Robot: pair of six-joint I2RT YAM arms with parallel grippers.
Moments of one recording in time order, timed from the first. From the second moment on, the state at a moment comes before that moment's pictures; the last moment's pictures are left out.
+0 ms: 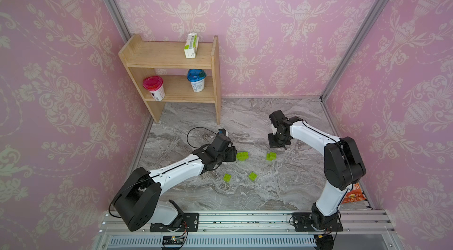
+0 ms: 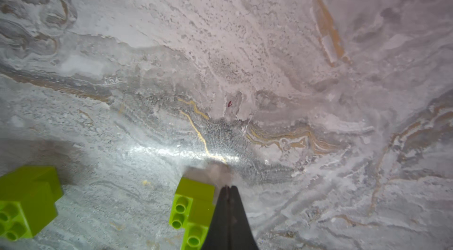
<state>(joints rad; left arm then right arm) -0.70 1.40 0.77 -0.18 -0.03 -0.68 0.36 1.81 1.28 -0.83 0.04 0.28</state>
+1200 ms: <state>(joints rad) -0.56 1.52 0.58 0.31 0.37 -0.87 0.51 1.59 1.01 -0.86 0.02 0.41</state>
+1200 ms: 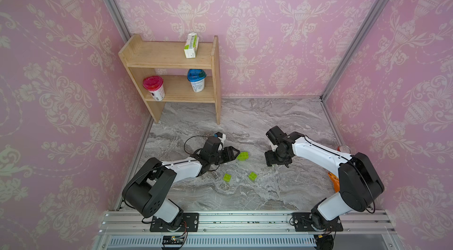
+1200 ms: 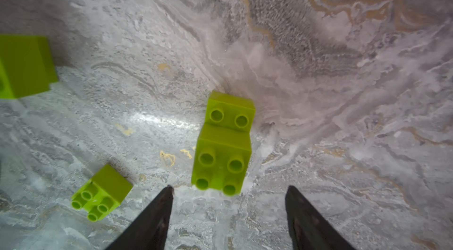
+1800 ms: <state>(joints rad) -0.56 1.60 0.55 0.42 0.37 -0.92 0.51 1.73 1.06 -0.79 0.05 0.46</state>
